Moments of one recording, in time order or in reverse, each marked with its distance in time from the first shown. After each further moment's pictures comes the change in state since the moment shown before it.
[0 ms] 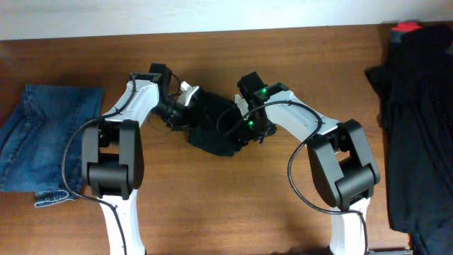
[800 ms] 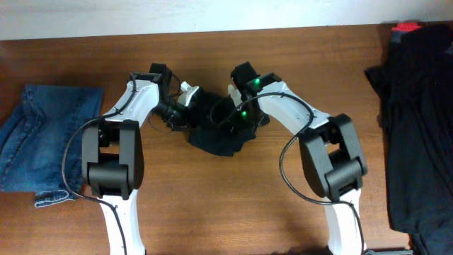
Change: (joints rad) left arm -0.001 0.000 -0.002 0.002 0.001 0.000; right arm 0.012 0.105 0.180 -0.045 -0.013 0.000
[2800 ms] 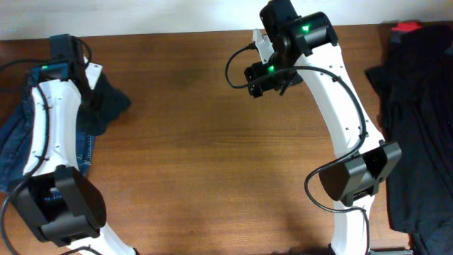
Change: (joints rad) left arm 0.340 -0.365 0.079 -0.051 -1.052 0.161; right arm -0.098 -0.093 0.663 -0.627 0.071 -0.031
